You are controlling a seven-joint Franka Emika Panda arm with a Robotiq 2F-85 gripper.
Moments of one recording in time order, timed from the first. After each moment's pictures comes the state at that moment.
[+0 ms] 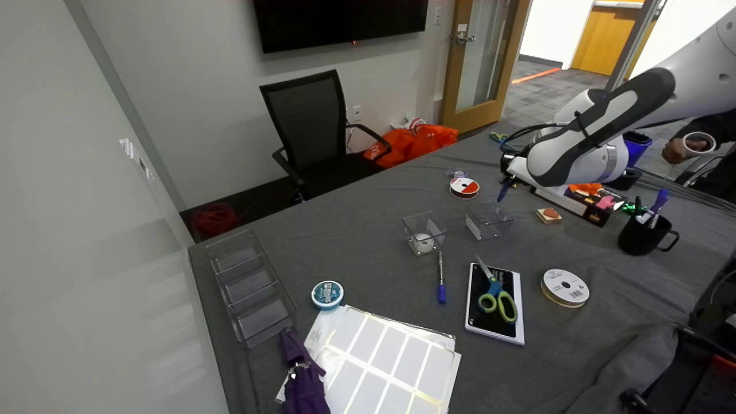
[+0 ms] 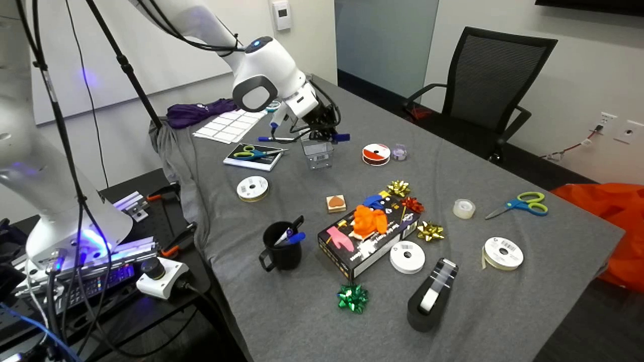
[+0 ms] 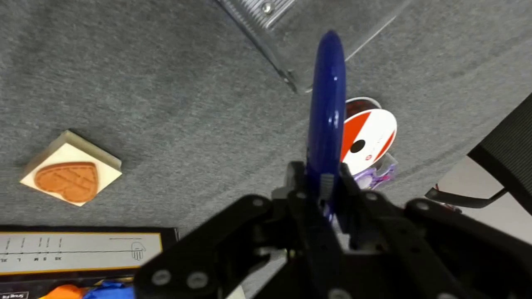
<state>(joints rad) 0.13 0.52 -0.26 -2.14 0.39 3.18 0.63</state>
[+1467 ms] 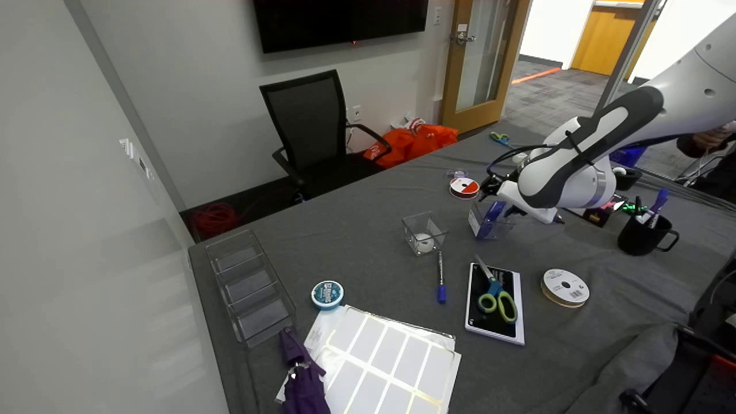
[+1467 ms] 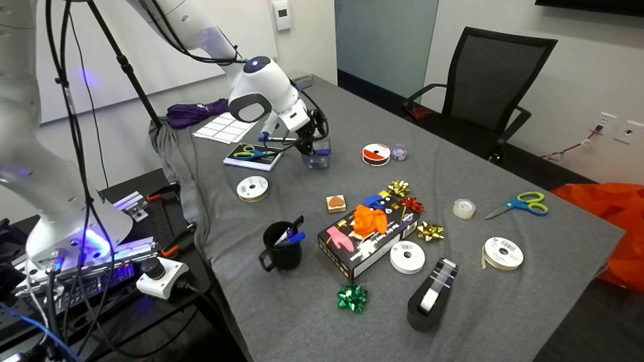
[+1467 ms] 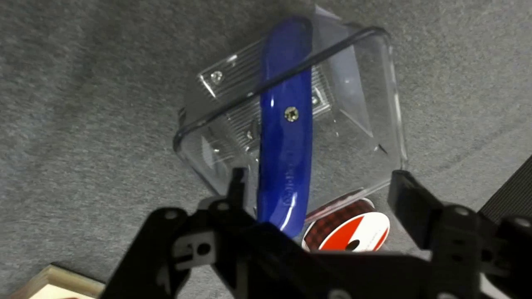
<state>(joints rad) -0.11 0.57 0.06 -2.17 0.40 3.24 0.58</state>
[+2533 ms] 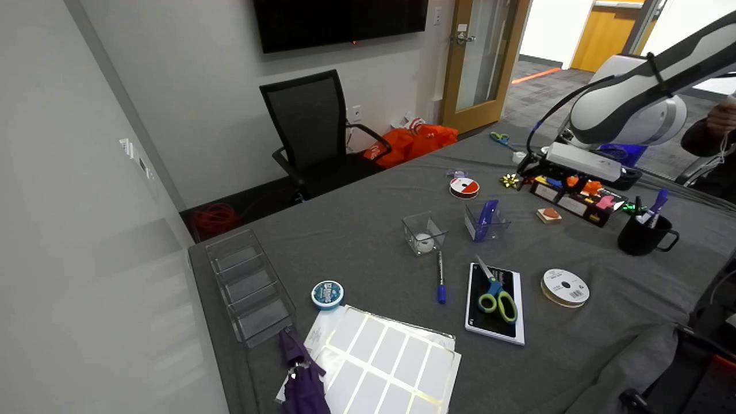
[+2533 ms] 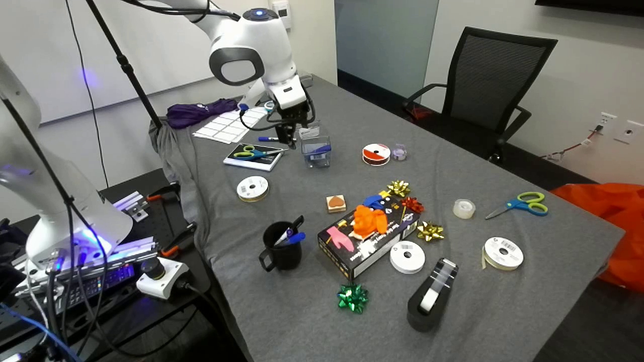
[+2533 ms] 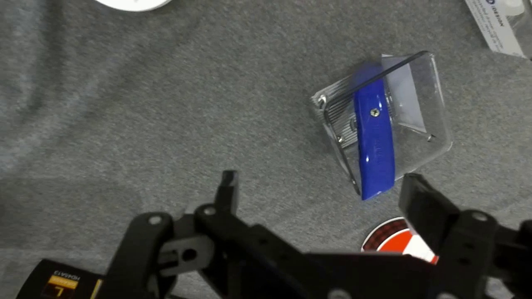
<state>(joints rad) -0.09 0.23 -0.11 -2.26 0.29 2.65 0.54</state>
